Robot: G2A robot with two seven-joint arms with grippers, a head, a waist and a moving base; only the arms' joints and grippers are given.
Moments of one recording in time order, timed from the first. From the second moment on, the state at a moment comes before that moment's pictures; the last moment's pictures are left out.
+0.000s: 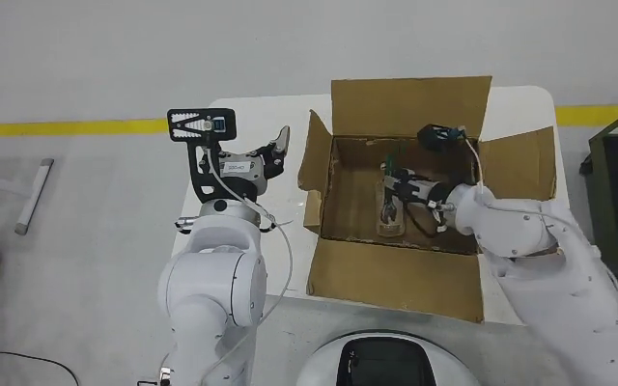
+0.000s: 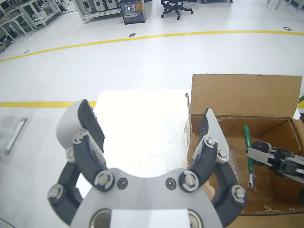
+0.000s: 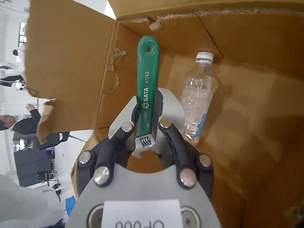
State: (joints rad) left arm 0.97 -1.55 -1.26 -2.21 1.71 0.14 -0.99; right arm -0.99 -1.22 1.26 -1.88 -0.60 0.39 0.93
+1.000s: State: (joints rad) left arm 0.97 -1.55 -1.26 -2.21 1.71 0.14 -0.99; right arm -1.15 -1.14 1.92 -2.20 -0.65 0.31 1.24
